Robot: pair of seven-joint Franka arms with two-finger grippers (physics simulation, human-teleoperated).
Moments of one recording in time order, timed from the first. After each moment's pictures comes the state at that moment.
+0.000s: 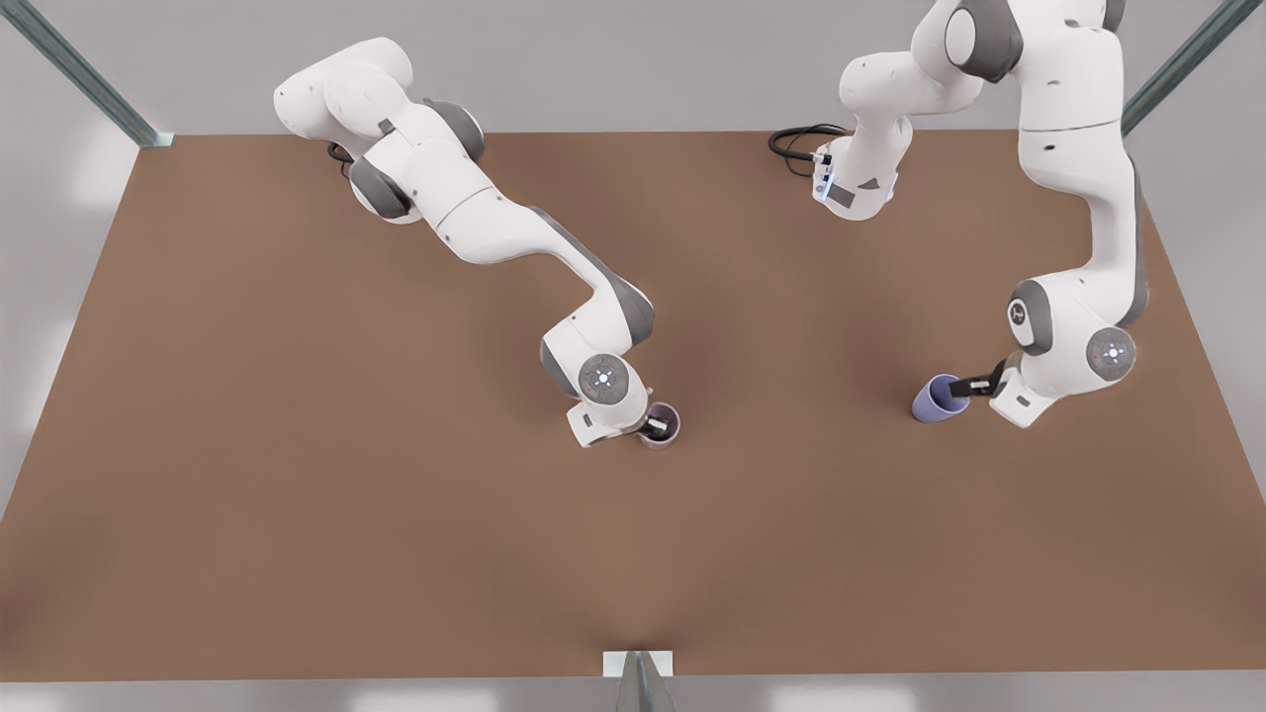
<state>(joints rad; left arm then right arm) 0.04 0.32 0.17 -2.07 -0.02 2.18 0.10 0.65 1.04 0.10 -0.94 0.09 2.00 1.00</state>
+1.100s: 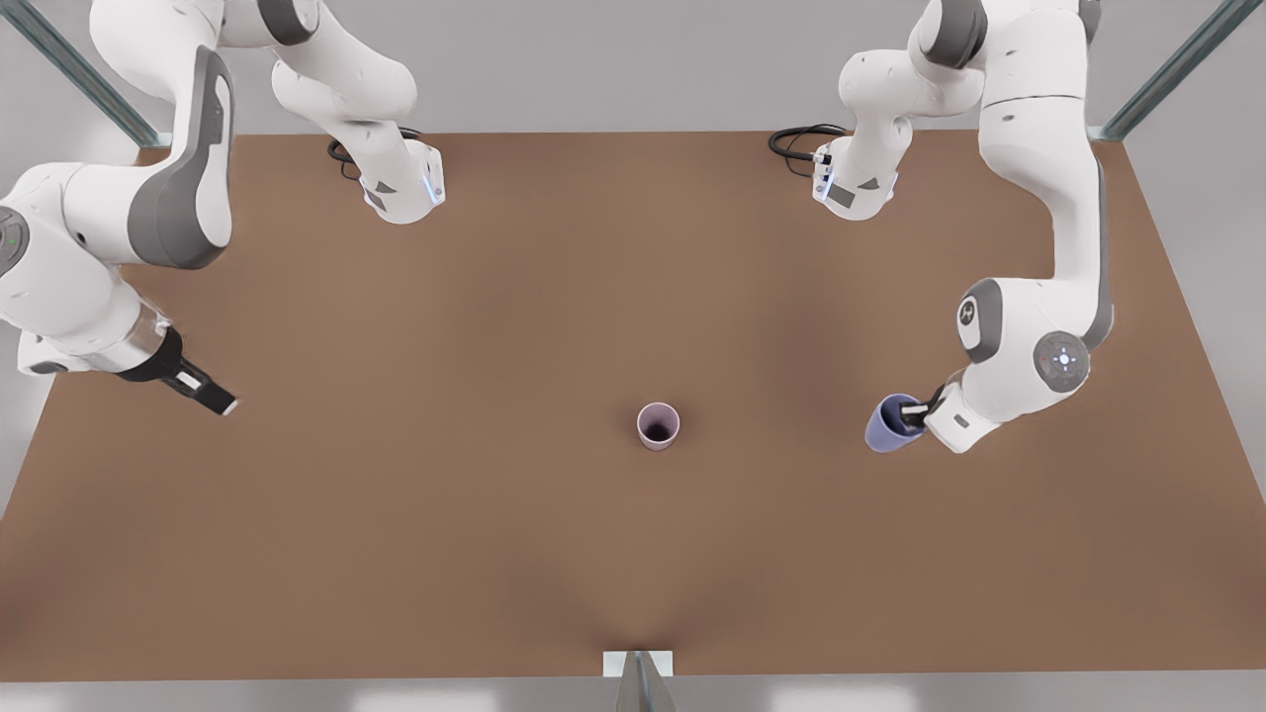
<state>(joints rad) -0.09 0.33 -0.01 -1.76 -0.11 2.03 0.02 -0.08 0.23 0.05 -1.37 -0.07 1.65 0.50</state>
